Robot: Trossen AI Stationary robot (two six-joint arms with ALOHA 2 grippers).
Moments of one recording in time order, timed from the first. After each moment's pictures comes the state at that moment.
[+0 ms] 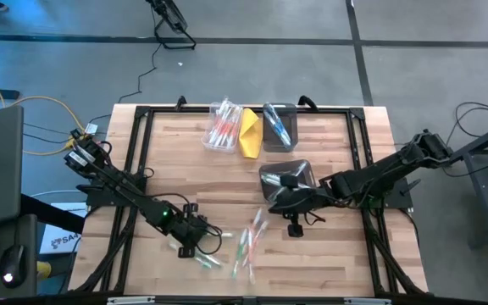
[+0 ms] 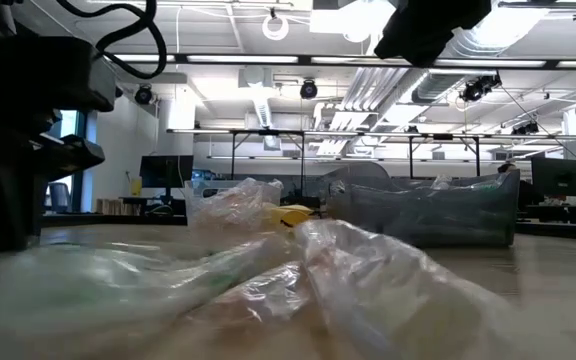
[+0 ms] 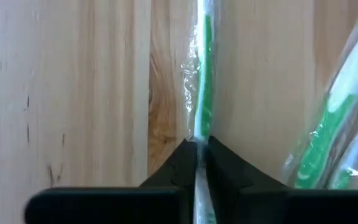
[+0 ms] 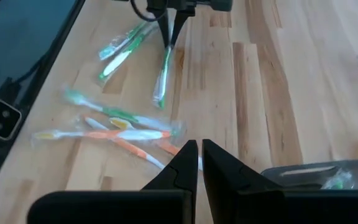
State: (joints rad) left arm -0.58 1.59 0.76 -0.29 -0.19 -0.58; right arm 0.36 1.40 0.97 -0.26 0.18 0.21
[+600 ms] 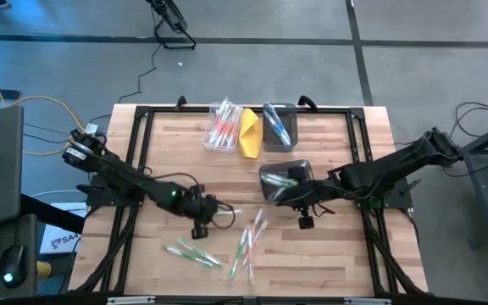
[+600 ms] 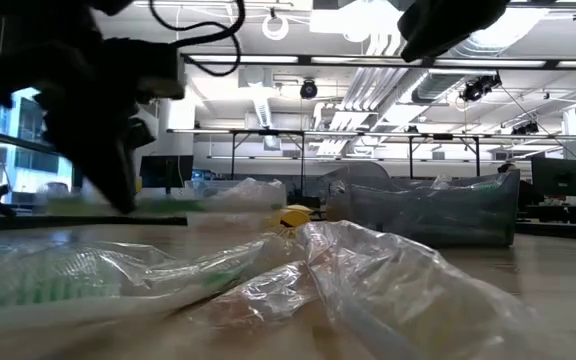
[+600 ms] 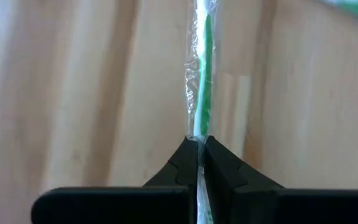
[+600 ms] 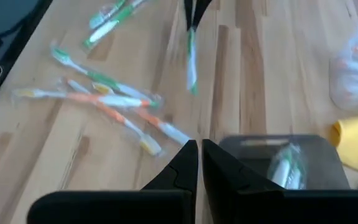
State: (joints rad) left arm -0.38 1.52 0.84 -0.41 -0.20 -0.50; right arm 0.32 1.30 0.97 -0.44 0.18 0.08
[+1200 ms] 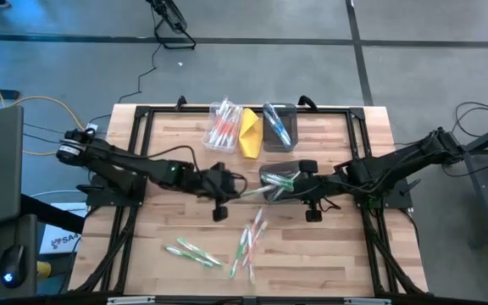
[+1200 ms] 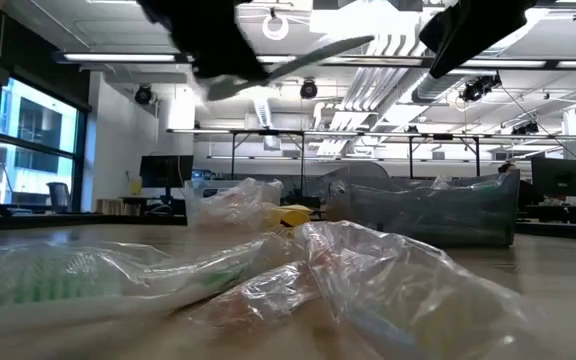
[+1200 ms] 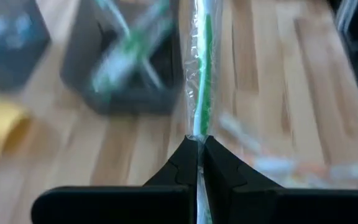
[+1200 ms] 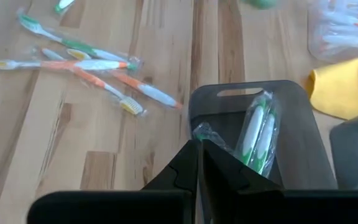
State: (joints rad) left arm -0.19 1.43 1.02 -0.23 -0.17 -0.28; right arm 0.30 1.22 0.97 -0.64 0.21 0.16
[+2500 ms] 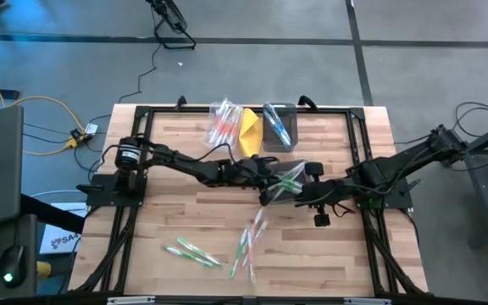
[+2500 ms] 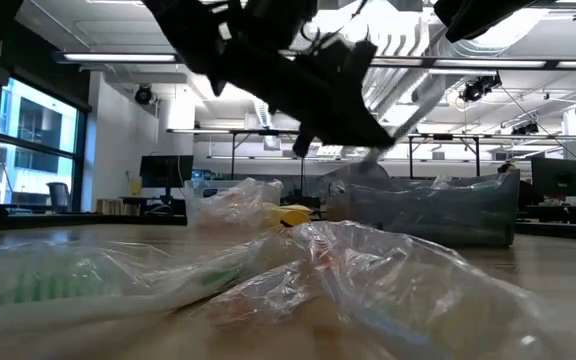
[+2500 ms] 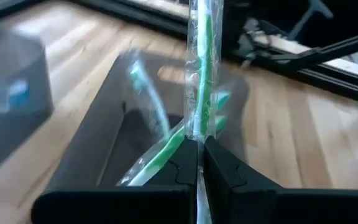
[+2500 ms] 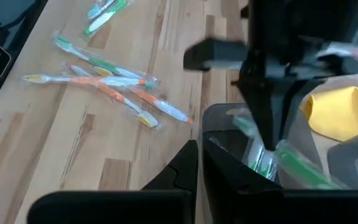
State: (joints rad) left arm -0.02 1.94 1.21 0.39 -0.16 -0.30; right arm 0.39 1.14 0.97 -0.63 0.27 0.16
